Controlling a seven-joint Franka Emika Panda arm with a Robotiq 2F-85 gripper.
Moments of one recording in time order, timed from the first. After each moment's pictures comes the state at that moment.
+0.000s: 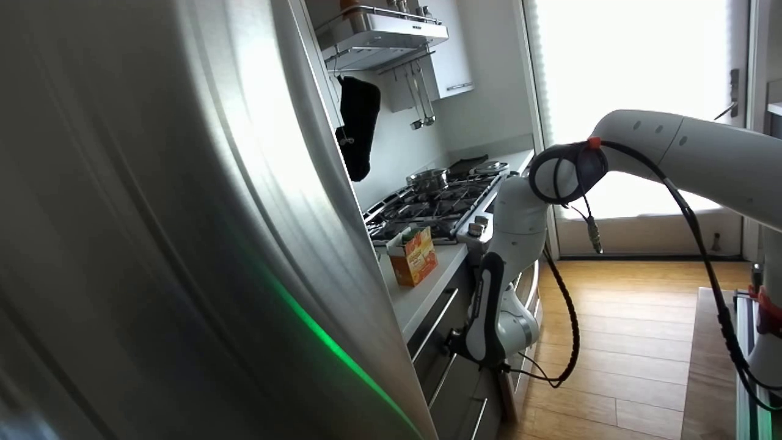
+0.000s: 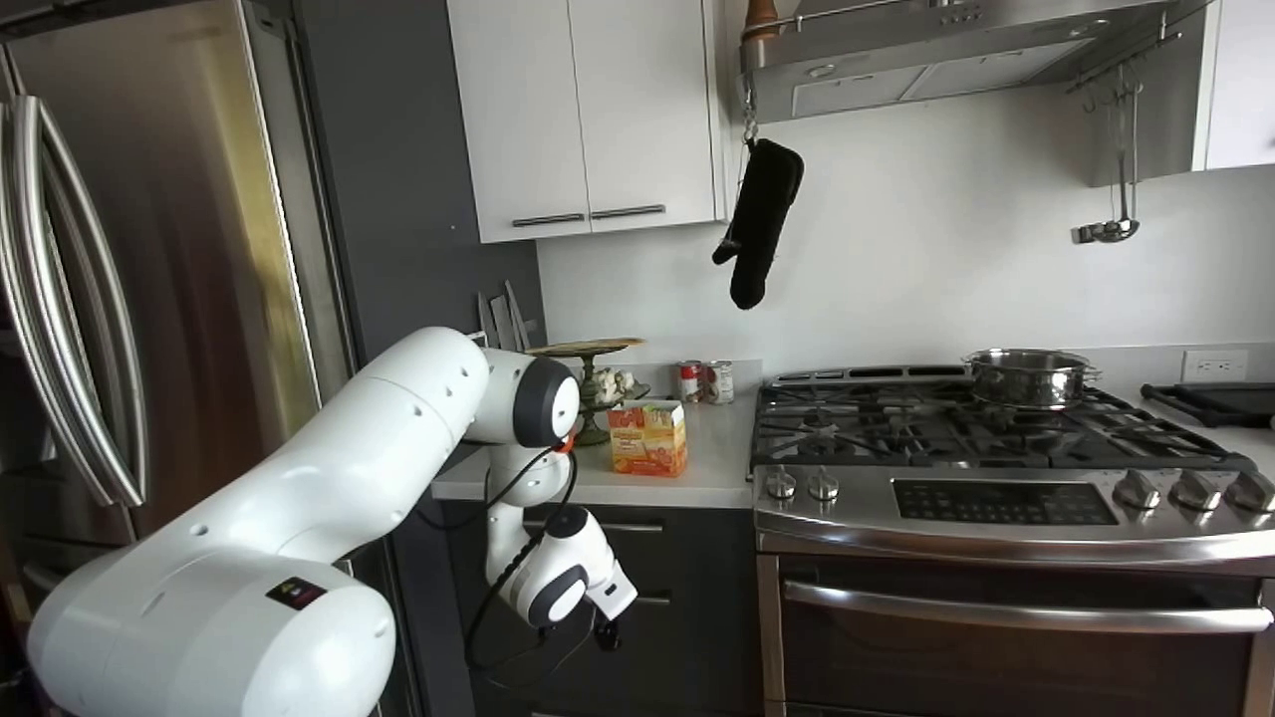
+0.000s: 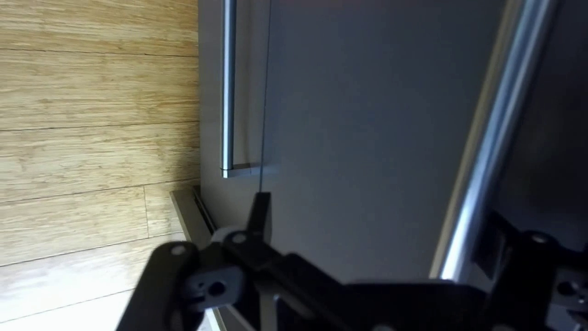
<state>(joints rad) 0.10 1.06 0.18 -1.89 0.44 3.50 0.93</state>
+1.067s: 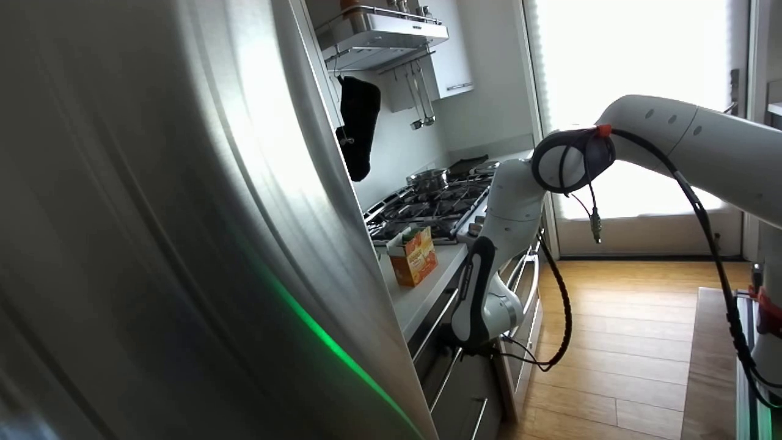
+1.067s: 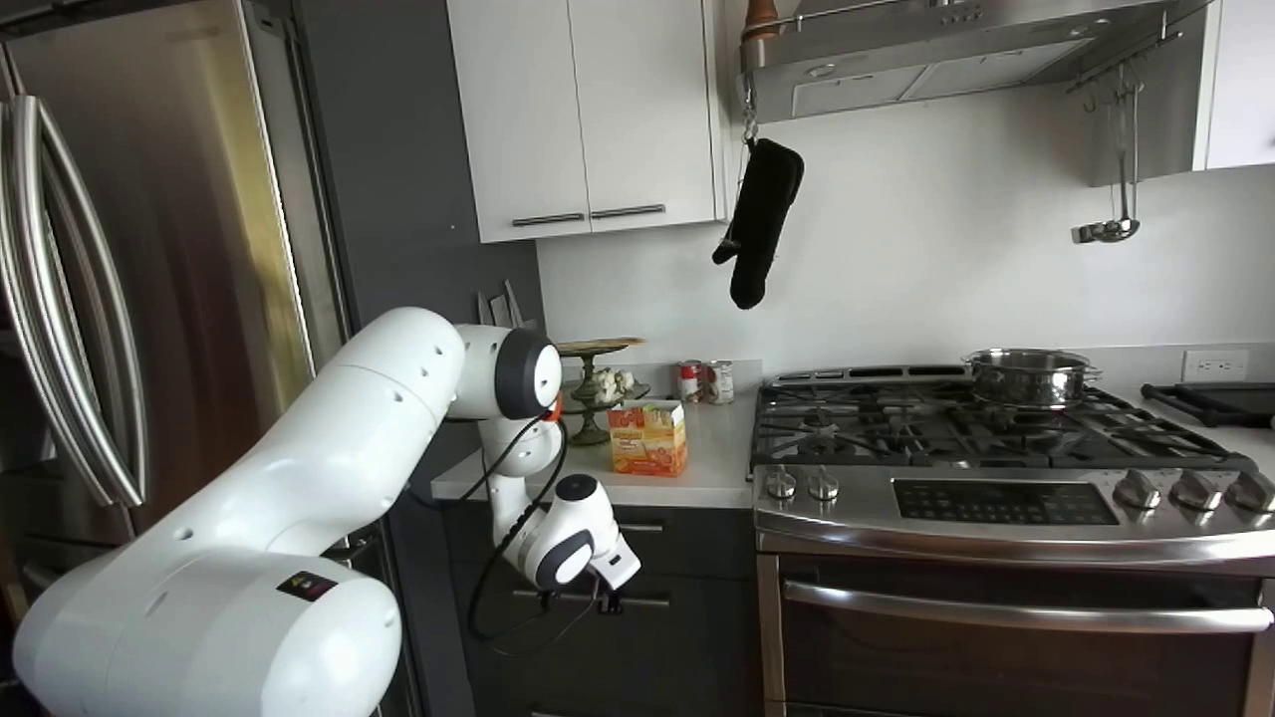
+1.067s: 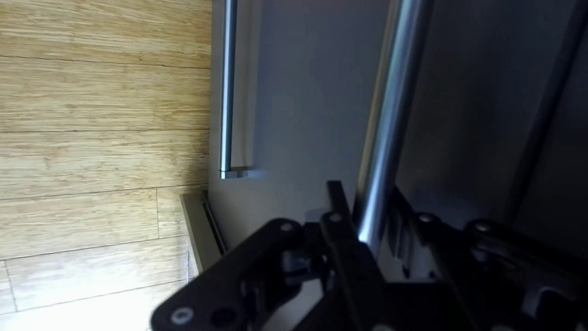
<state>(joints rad) 0.17 0.96 0.10 -1.89 0.50 3.30 0.92</state>
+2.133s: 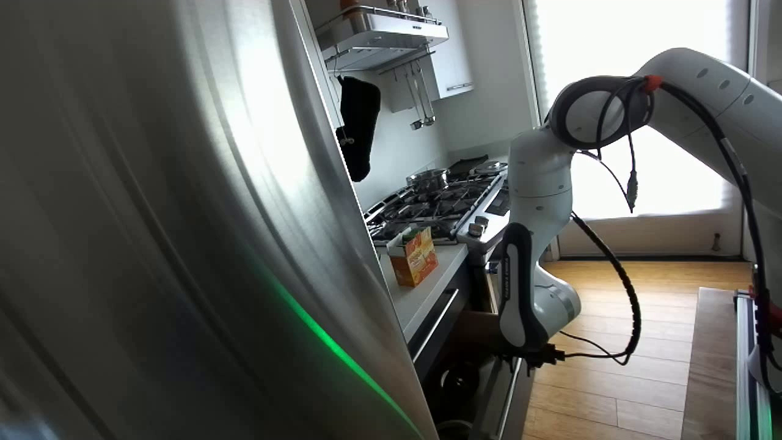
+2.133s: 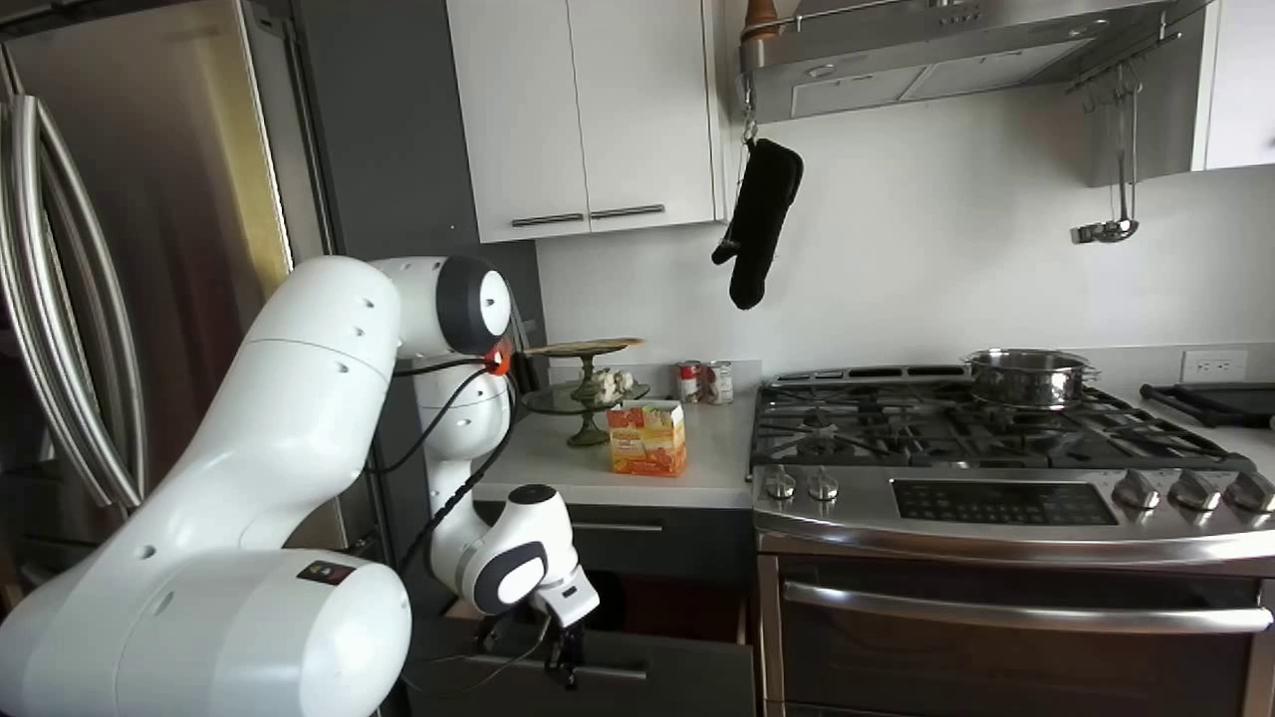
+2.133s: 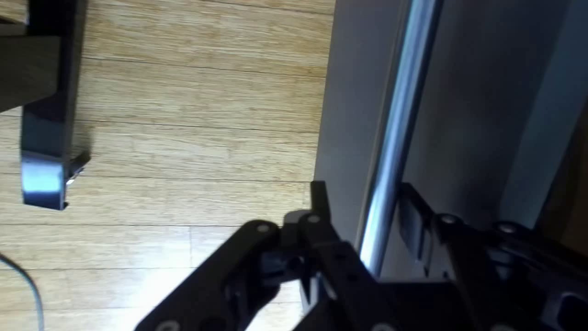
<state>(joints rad) 0.32 0.68 0.02 -2.40 0.57 3.23 0.97</state>
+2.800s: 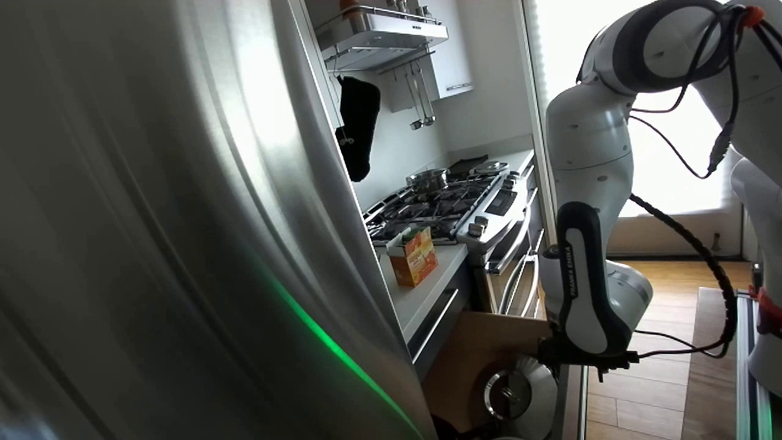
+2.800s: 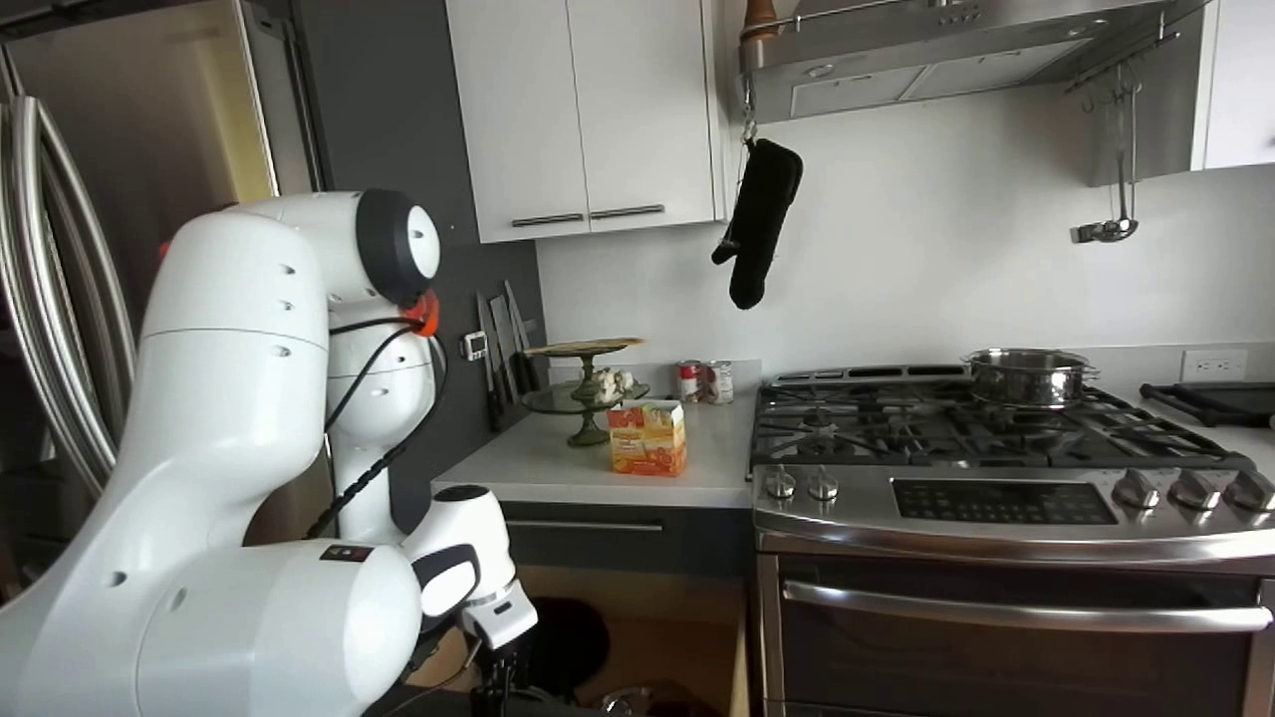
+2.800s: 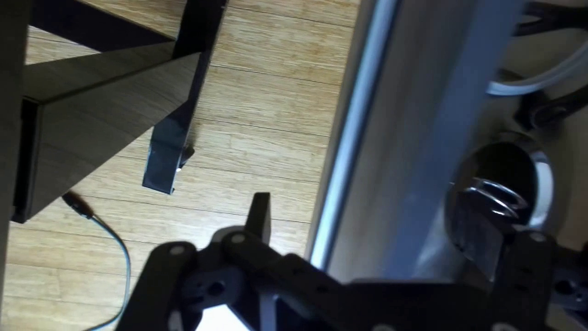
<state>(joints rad) 0.54 0.41 -0.04 -2.78 0.62 3.23 1.06</state>
